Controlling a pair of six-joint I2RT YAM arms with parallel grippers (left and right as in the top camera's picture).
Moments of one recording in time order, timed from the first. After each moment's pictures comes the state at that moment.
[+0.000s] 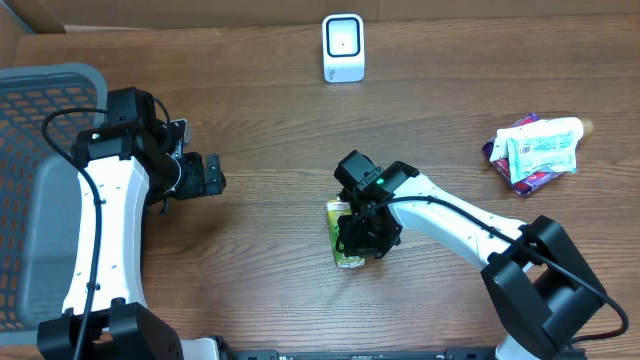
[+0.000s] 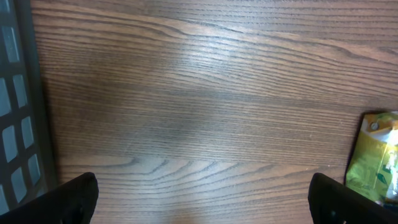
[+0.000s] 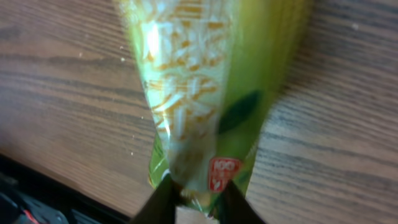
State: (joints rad) left arm 0.19 1.55 1.34 -1.20 0.12 0.03; right arm 0.72 1.83 1.19 -0.90 -0.37 0.49
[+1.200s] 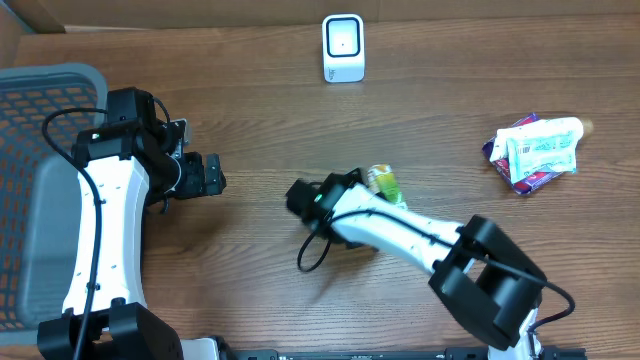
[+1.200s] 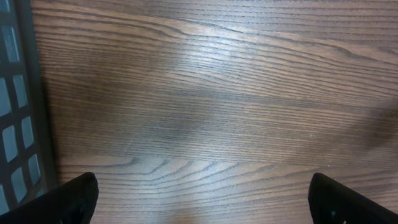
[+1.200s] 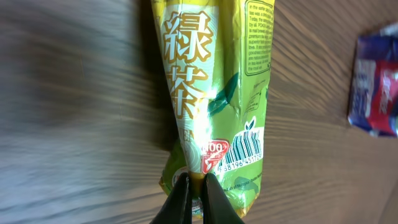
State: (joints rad) left arm 0.19 1.55 1.34 -1.20 0.12 0.03; right arm 0.95 2.01 1.43 -1.22 0.55 0.63
